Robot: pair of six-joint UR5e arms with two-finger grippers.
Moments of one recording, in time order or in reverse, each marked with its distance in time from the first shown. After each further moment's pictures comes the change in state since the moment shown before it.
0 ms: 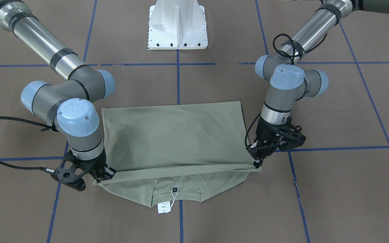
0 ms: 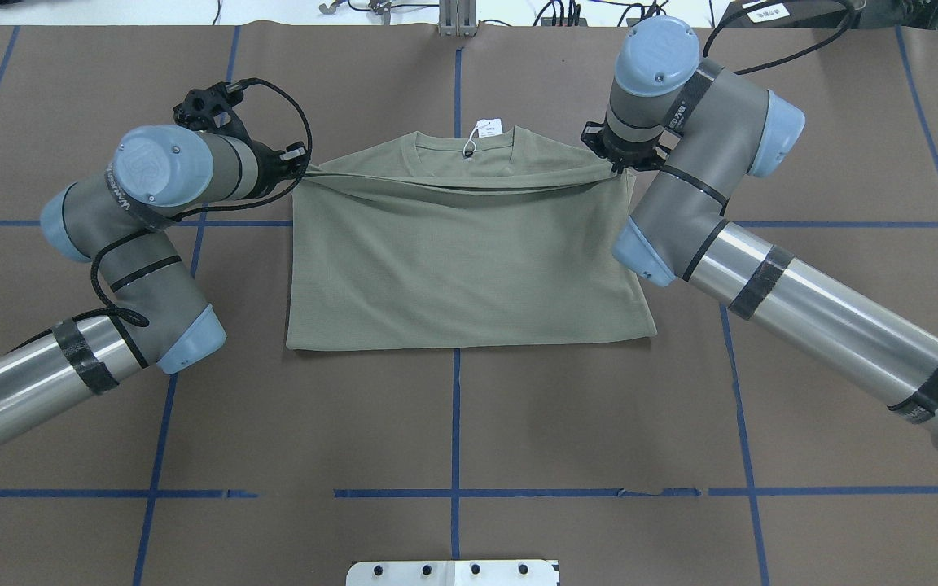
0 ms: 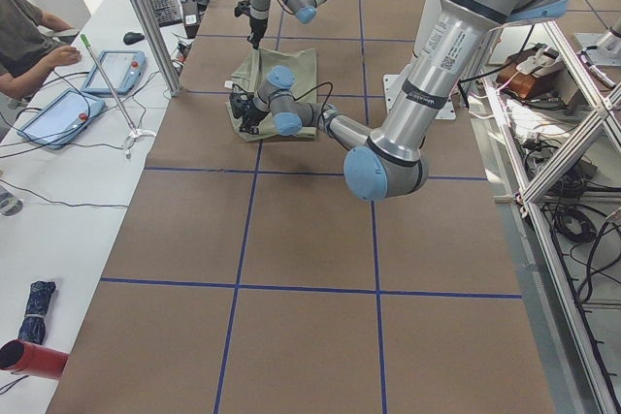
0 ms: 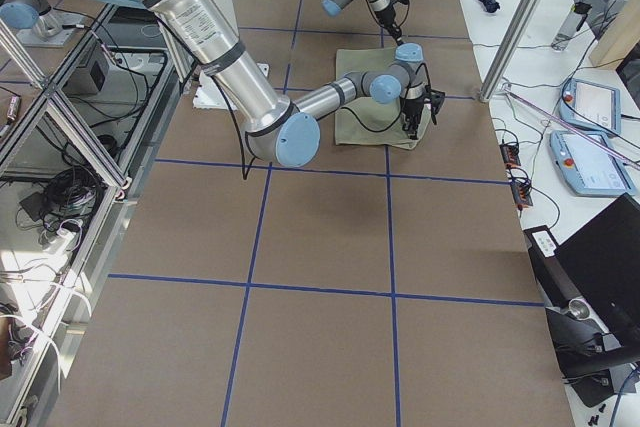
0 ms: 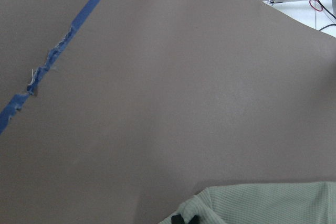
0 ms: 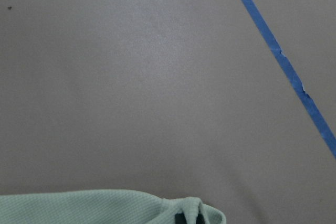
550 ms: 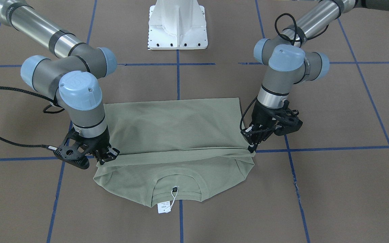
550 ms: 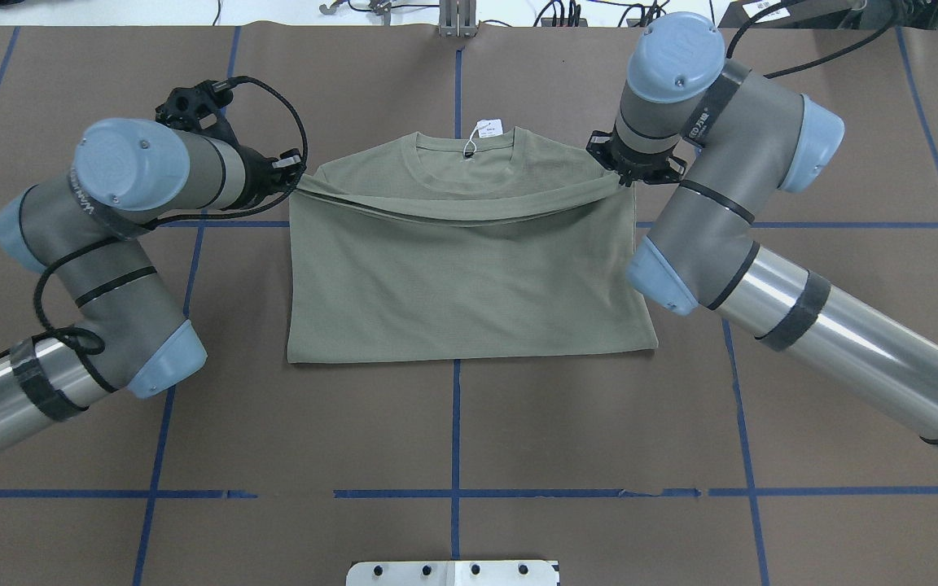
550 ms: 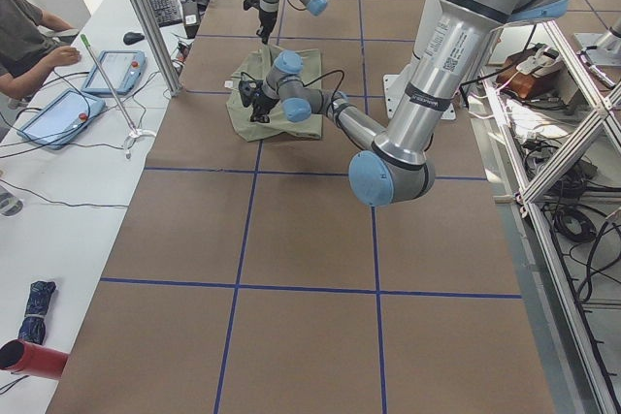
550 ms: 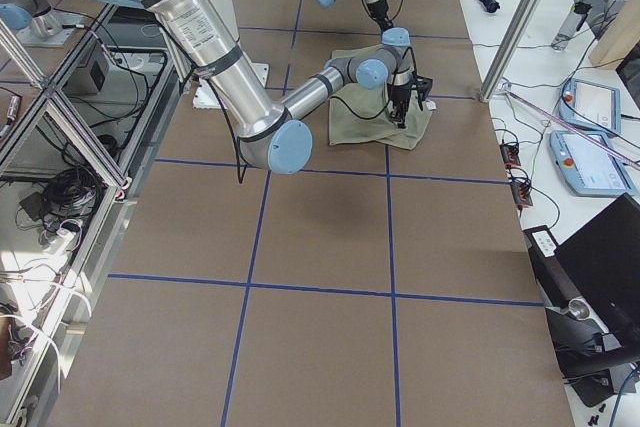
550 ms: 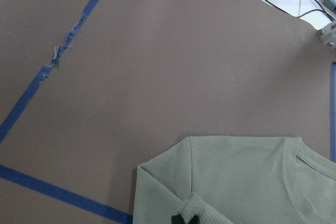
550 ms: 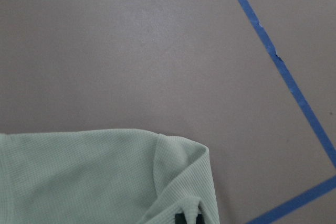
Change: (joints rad) left arm 0.014 0.026 -0.124 0.103 -0.047 -0.015; right arm -0.028 -0.043 0.164 -0.121 0.001 0.016
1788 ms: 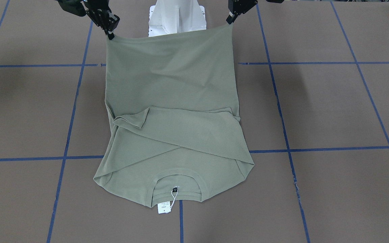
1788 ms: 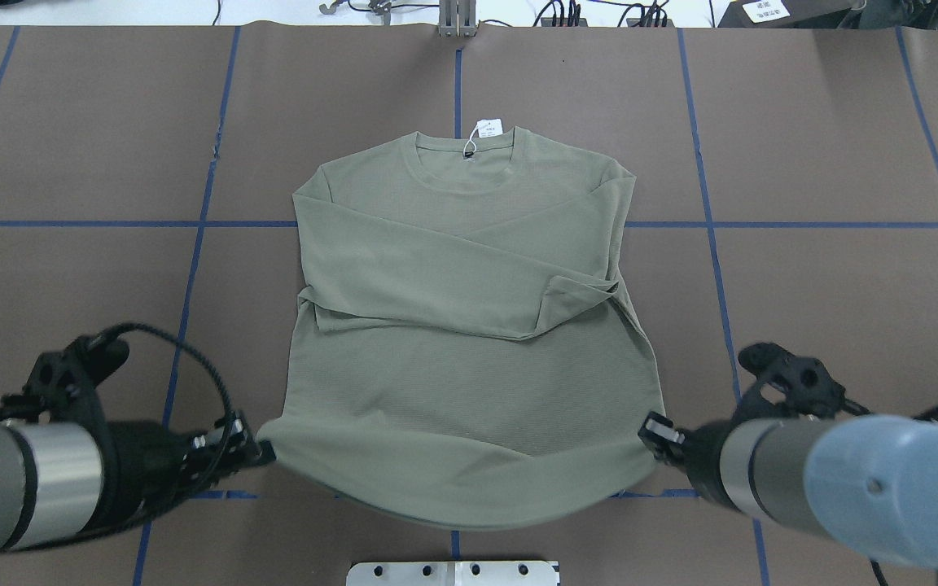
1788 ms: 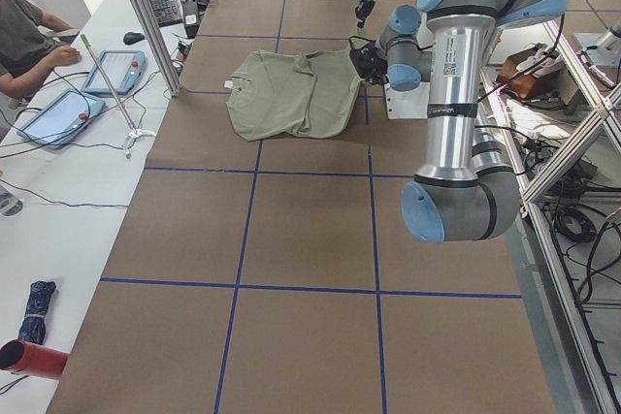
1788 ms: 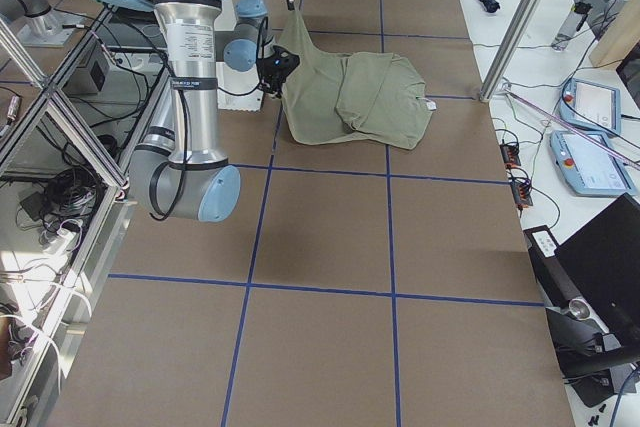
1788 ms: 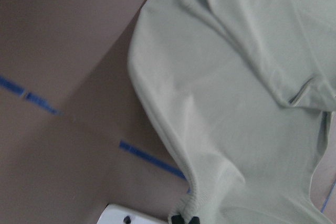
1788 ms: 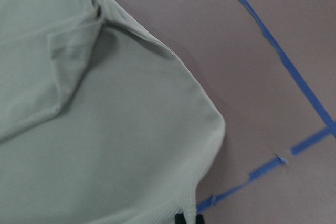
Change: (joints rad) left arm 0.423 0.432 -0.926 0.312 0.047 -0.360; right arm -0.506 -0.532 1.016 -0.256 -0.209 0.551
